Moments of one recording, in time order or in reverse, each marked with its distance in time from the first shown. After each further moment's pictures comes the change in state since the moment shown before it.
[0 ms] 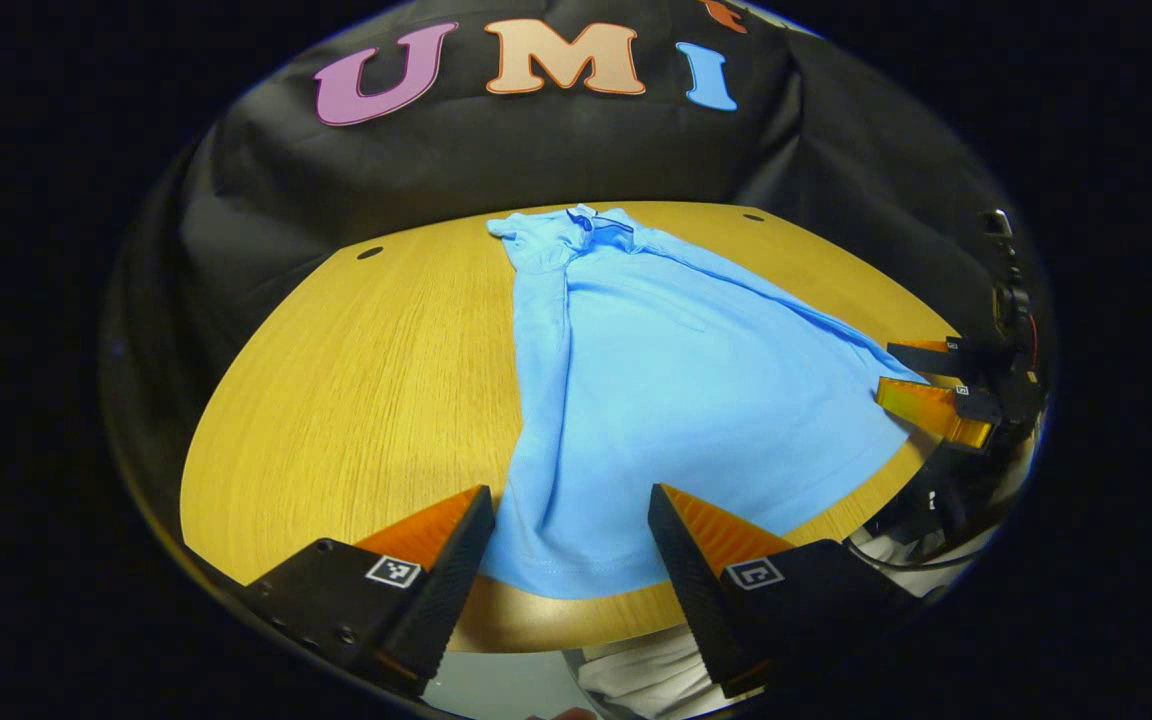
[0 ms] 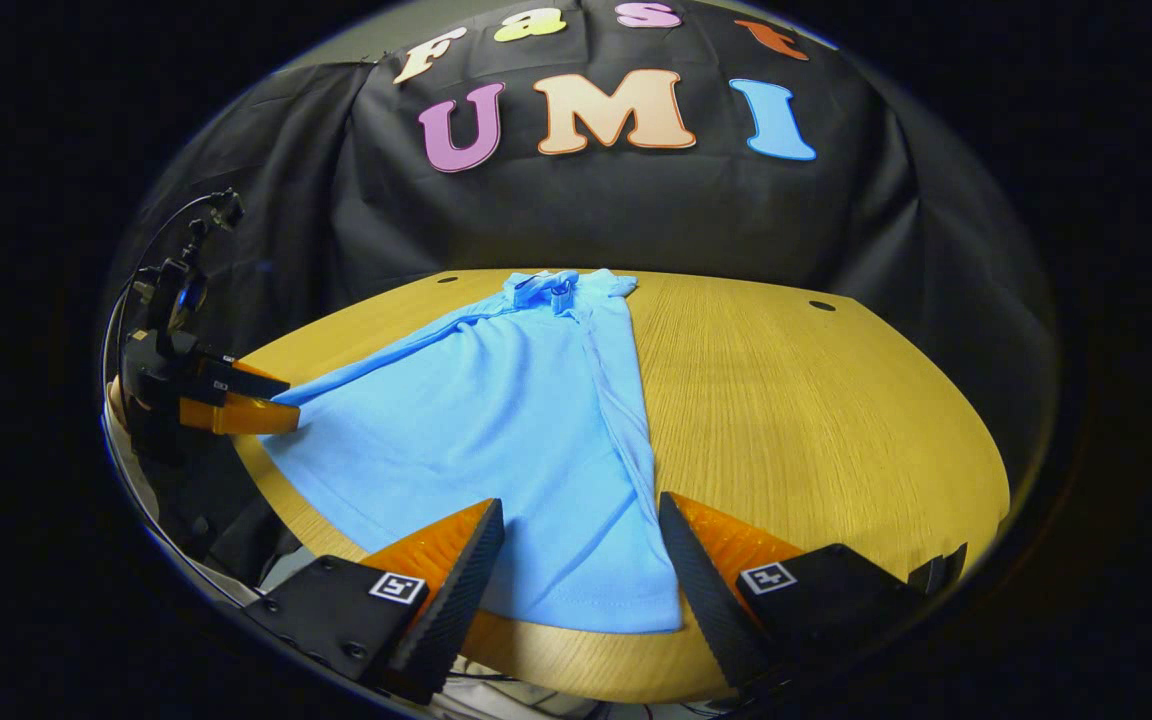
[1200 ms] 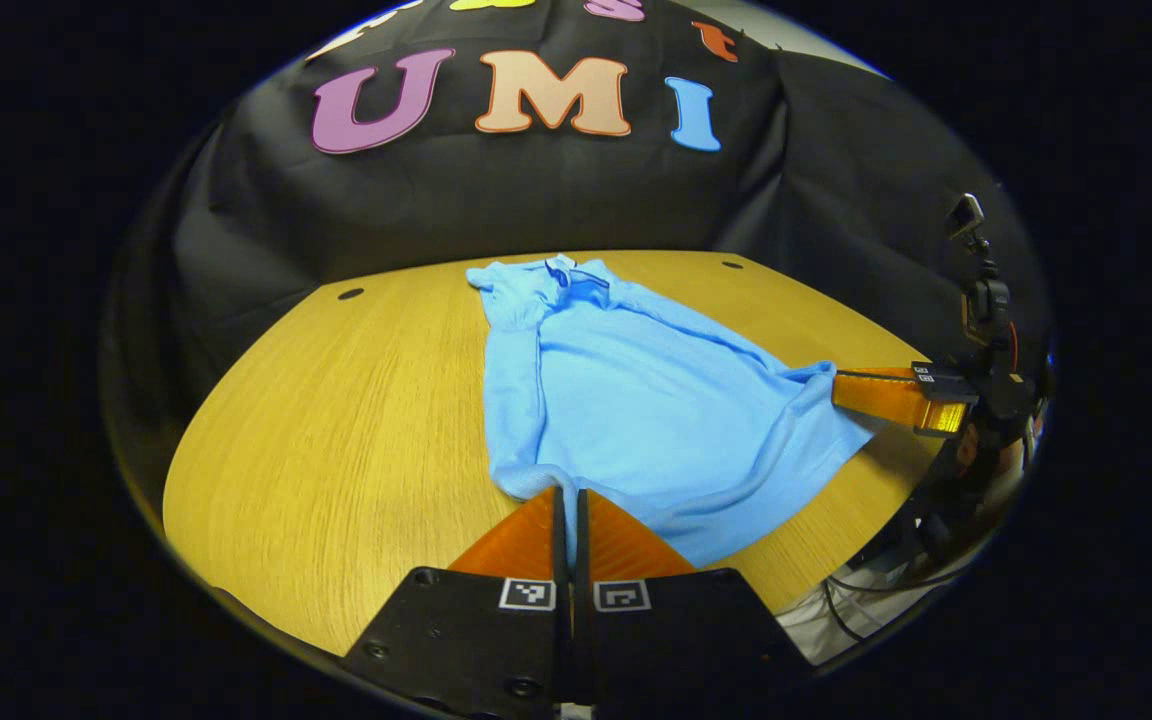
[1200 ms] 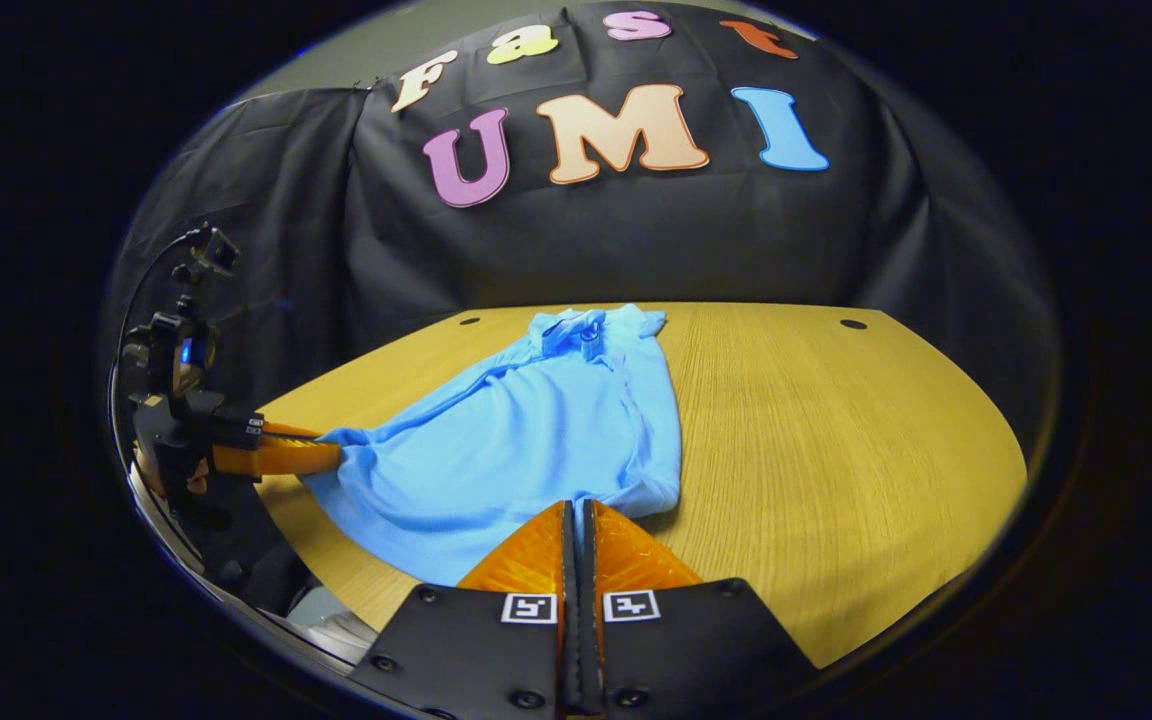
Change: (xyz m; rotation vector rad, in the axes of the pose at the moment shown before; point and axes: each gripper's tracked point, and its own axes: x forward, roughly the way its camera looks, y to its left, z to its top) left arm 0.006 -0.008 0.061 0.001 -0.155 -0.044; right arm 0.029 0.028 0.063 0.071 -0.083 0.074
